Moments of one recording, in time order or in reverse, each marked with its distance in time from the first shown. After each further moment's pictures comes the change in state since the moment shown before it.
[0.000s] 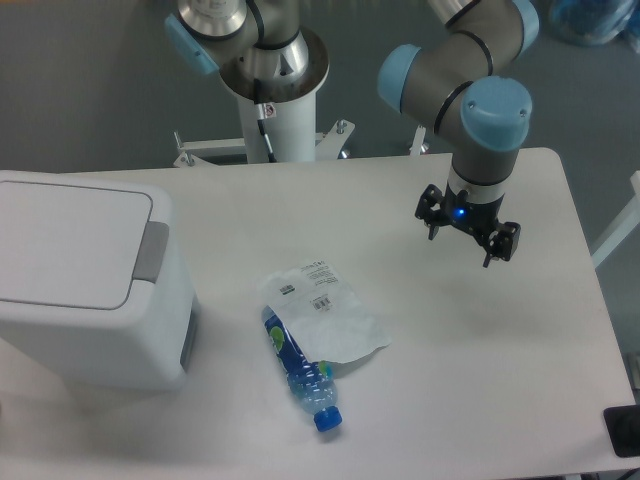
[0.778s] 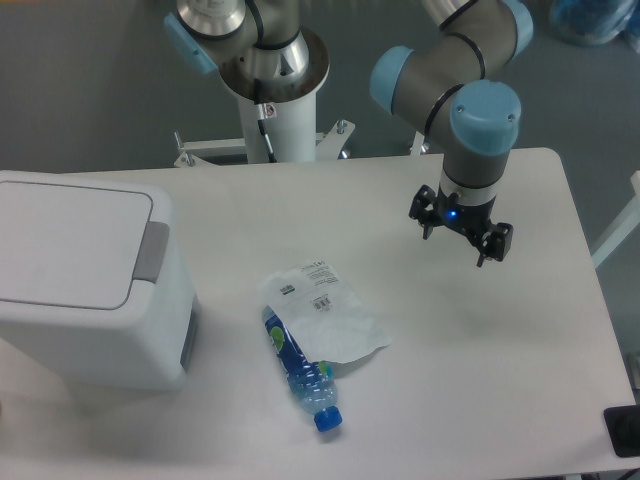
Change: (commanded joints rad) arm -0.041 0.014 -0.014 -0.006 0.040 -0.150
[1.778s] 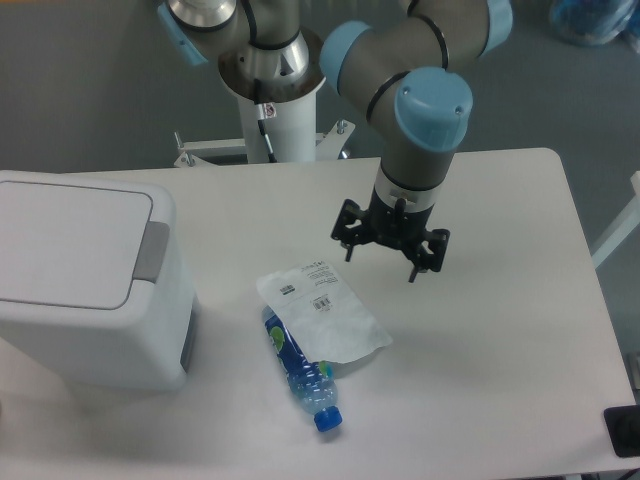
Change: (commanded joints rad) arm -0.196 0.026 0.317 -0.403 -0.288 -0.458
